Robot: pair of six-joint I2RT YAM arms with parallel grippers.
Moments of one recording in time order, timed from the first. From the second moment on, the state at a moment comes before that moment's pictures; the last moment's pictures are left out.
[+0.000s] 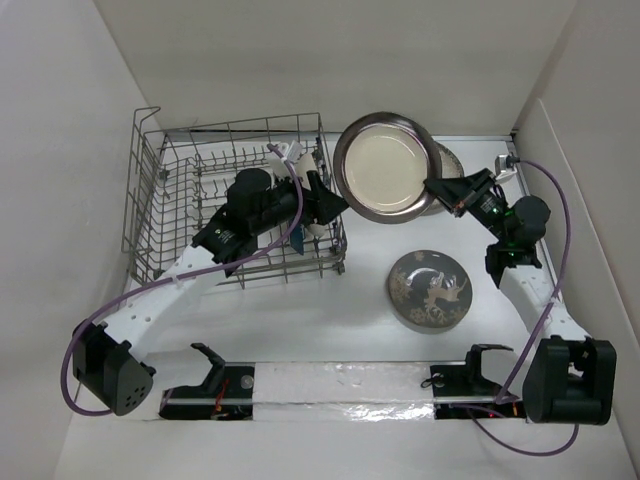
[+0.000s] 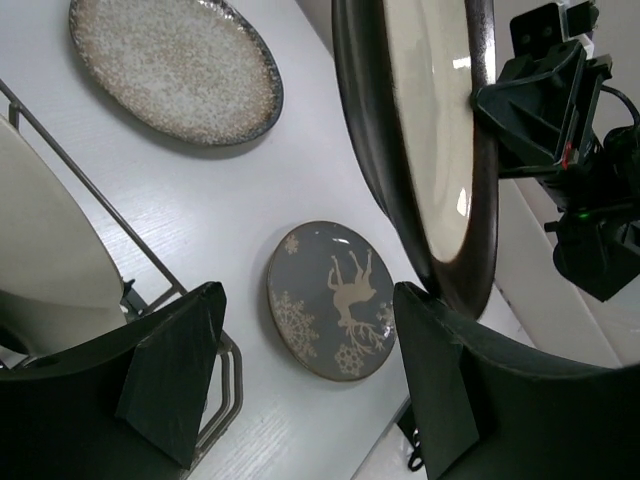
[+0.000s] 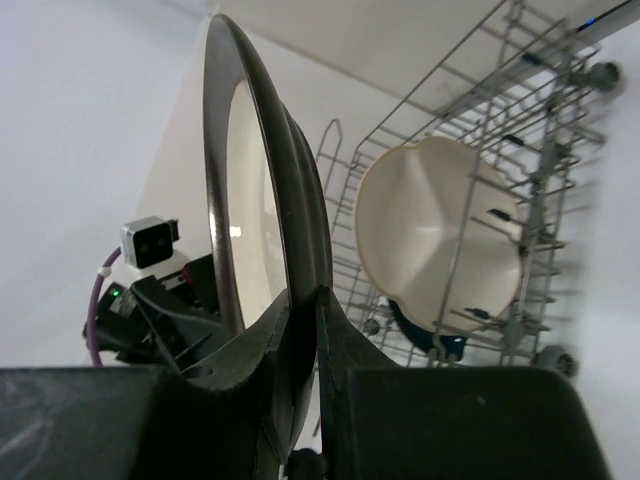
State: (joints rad) left arm -0.63 1.19 1.07 -0.06 0.27 -0.59; right arm -0.06 1.10 0.66 0.71 -0.74 1.34
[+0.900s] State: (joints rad) left arm -0.59 0.99 1.02 -0.10 0.22 -0.54; right arm 0.02 1.19 0.62 0.84 -0.72 1.41
